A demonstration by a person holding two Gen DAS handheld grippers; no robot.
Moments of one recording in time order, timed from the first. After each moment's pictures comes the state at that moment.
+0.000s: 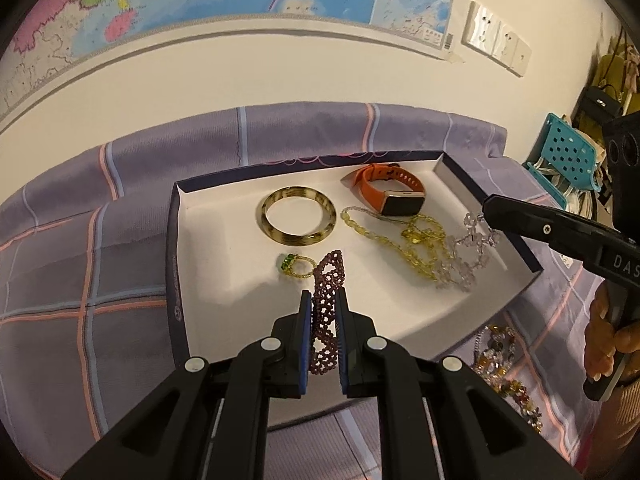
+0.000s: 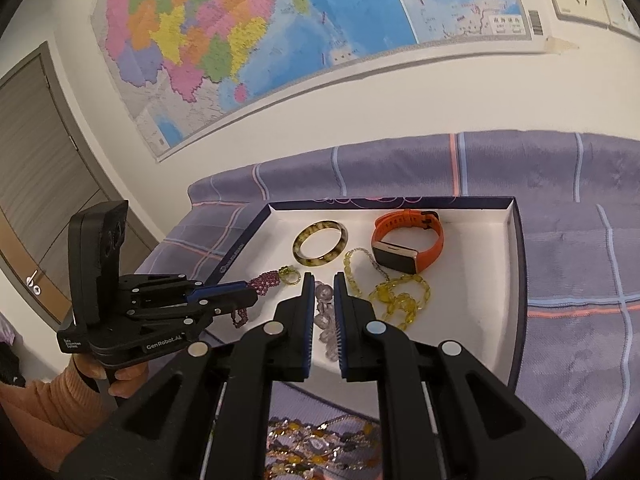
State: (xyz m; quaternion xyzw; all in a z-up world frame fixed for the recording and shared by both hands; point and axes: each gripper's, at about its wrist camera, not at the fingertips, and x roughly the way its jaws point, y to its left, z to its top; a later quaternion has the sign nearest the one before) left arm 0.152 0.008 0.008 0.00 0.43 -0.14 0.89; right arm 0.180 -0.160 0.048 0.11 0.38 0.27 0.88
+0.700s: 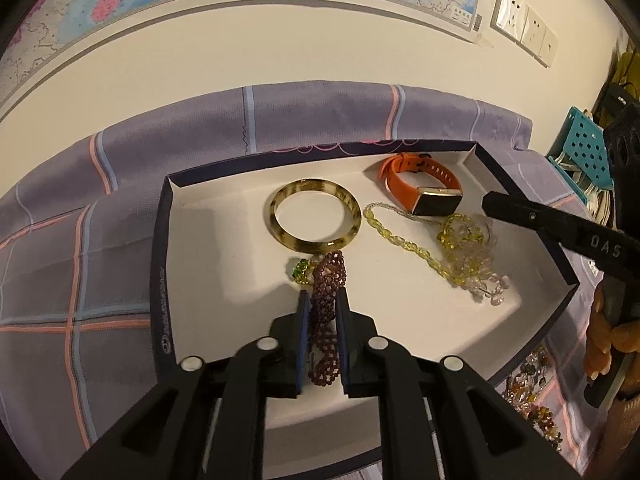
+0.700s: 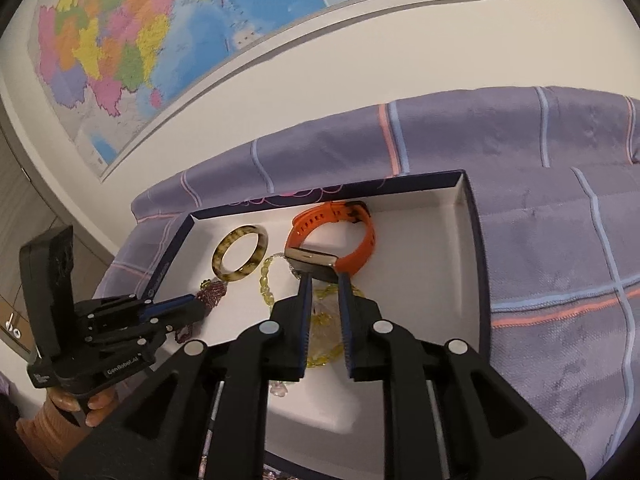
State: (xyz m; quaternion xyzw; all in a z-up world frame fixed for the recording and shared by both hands) left arm 0.185 0.002 -0.012 0.01 0.45 -0.11 0.89; right arm 0.221 -0.182 0.013 0.14 0.42 0.19 0.88
